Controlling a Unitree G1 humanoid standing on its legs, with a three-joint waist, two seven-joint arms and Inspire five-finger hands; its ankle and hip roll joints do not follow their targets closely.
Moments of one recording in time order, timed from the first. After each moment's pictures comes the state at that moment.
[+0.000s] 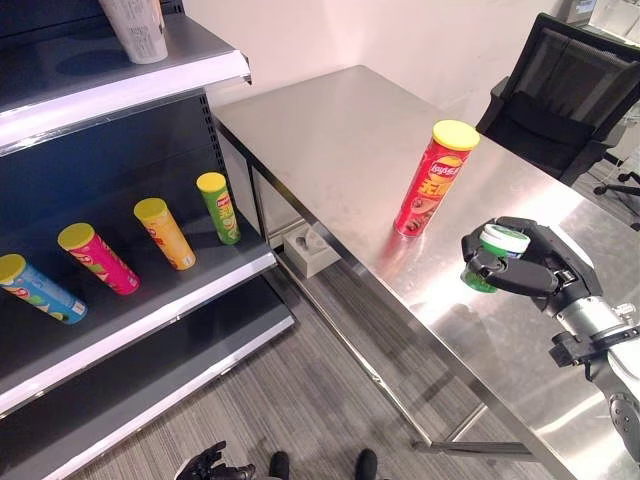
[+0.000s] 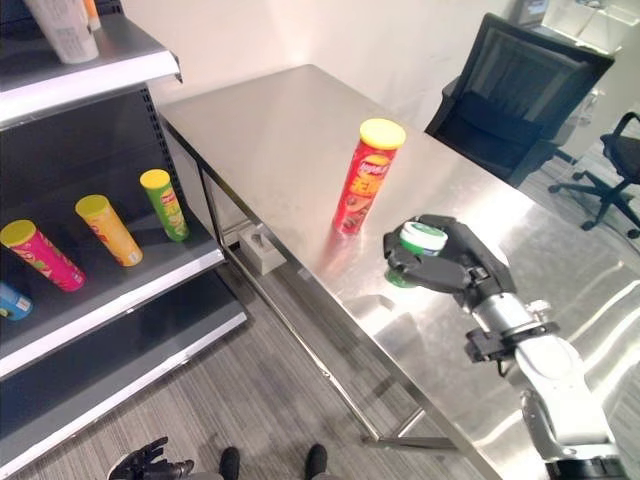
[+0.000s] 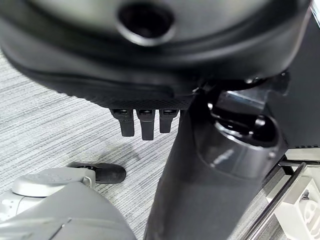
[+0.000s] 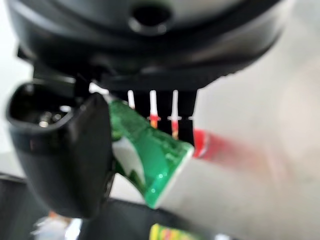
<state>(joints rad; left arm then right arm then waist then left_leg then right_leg) 0.16 0.26 0.02 1.02 -0.23 -0.08 -0.08 0.05 -0.85 -0.16 -0.17 0.64 -0.06 0.26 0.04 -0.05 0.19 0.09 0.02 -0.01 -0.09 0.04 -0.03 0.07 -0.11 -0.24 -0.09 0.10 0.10</state>
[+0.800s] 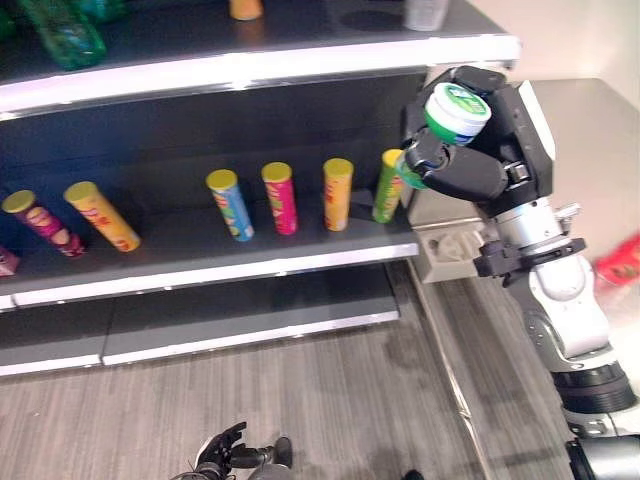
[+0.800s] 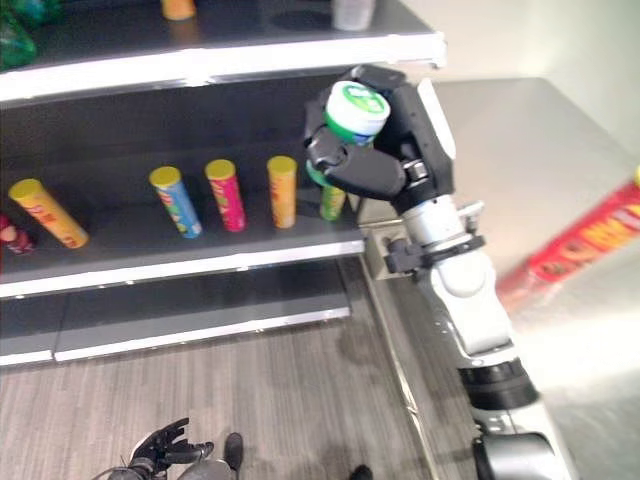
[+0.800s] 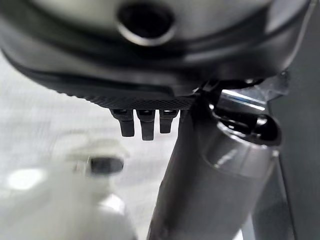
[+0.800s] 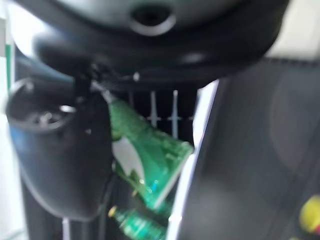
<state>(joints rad) 0.07 0.25 -0.08 1.03 -0.23 -0.08 -0.03 -0.52 -0.58 0.15 -0.17 0.44 -0.19 0.00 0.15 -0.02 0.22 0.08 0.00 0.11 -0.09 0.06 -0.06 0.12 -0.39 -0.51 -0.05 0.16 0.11</state>
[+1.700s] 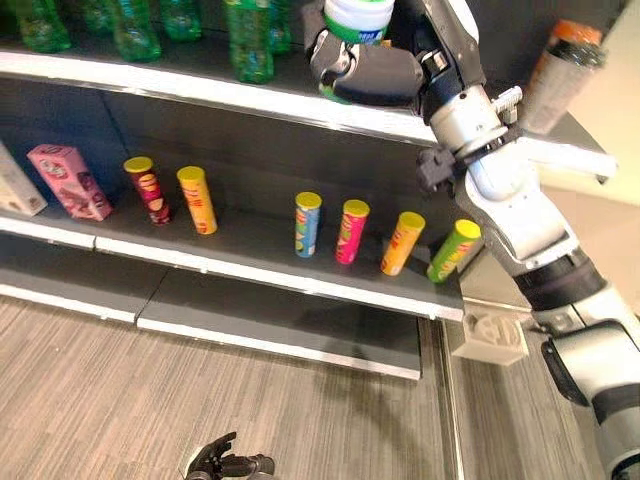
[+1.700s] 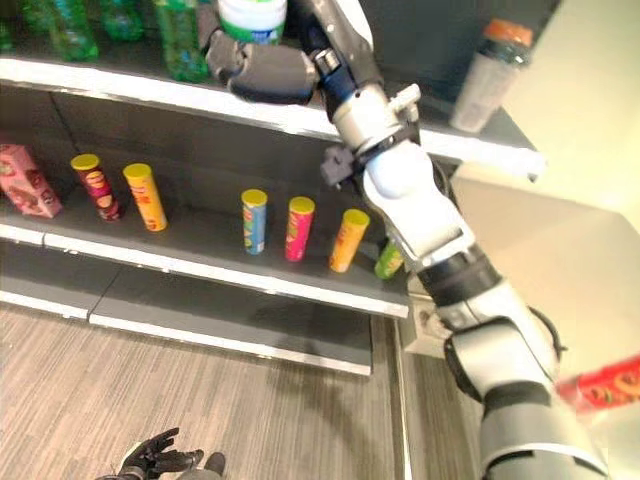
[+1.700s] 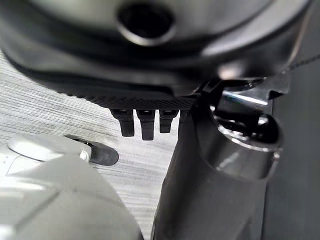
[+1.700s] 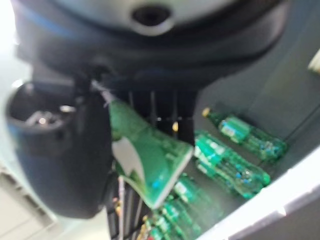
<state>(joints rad) 0.10 0.28 -0.12 1.01 -0.29 -0.06 0.00 -1.16 -0.62 0.47 0.37 0.40 -0.17 -0.10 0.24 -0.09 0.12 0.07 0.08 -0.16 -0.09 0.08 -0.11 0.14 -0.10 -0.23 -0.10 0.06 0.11</state>
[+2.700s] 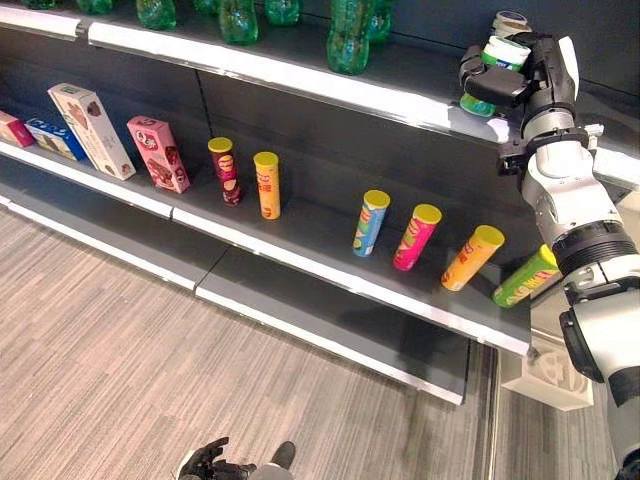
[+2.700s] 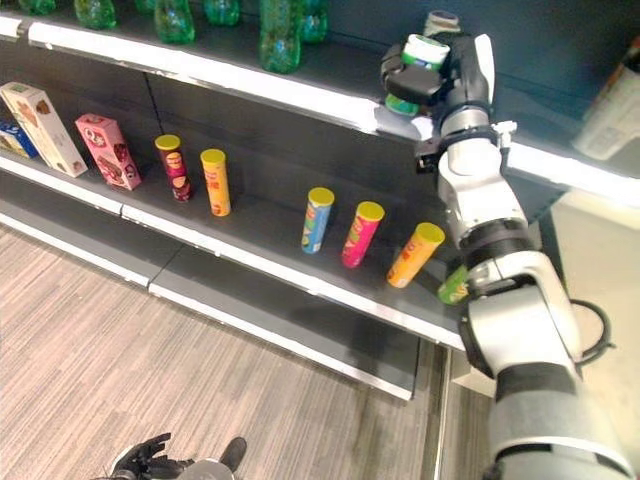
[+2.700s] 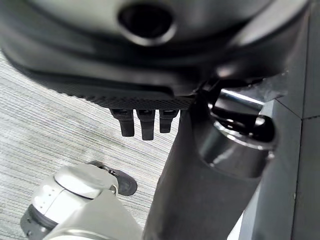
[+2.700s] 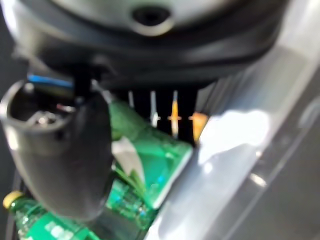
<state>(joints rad) 0.11 0.32 -0.18 1.02 -0.31 -0.06 0.01 -1.24 -0.70 0.43 0.94 0.41 -0.10 -0.21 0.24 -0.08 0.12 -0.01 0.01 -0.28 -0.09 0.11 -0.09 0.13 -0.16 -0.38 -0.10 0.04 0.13</state>
